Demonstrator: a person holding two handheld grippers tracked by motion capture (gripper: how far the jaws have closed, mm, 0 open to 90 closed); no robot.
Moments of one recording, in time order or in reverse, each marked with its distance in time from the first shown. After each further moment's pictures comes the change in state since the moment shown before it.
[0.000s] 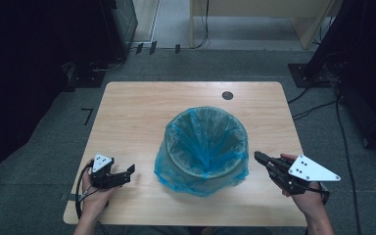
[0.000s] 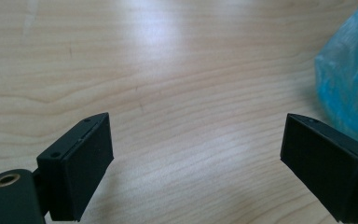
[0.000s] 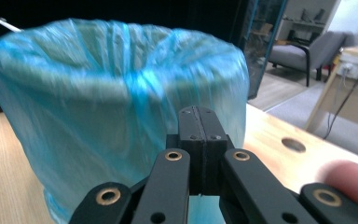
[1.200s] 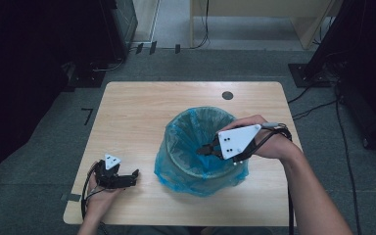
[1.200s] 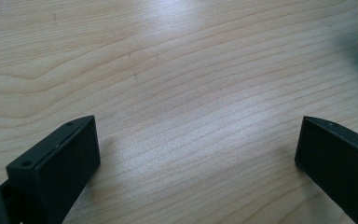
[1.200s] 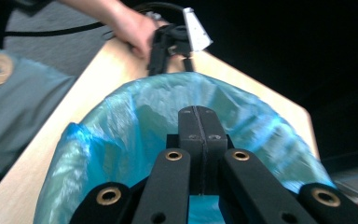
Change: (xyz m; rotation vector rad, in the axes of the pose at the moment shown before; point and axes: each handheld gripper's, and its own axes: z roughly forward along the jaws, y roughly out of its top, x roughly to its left) left arm -0.012 -0.001 0.013 0.145 0.086 0.097; right arm 0.032 0.122 0.127 0.218 0.719 -0.657
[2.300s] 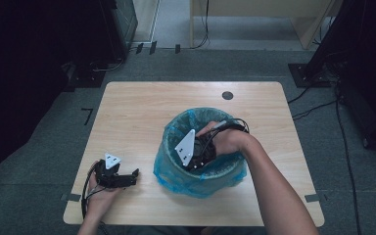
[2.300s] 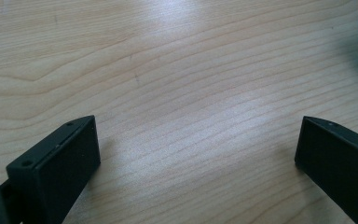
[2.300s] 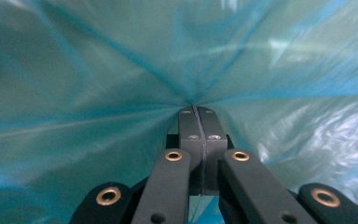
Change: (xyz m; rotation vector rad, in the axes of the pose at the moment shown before) left arm 0.000 0.001 0.001 -0.002 0.001 -0.004; right arm -0.017 -0.021 0.115 0.284 0.415 0.023
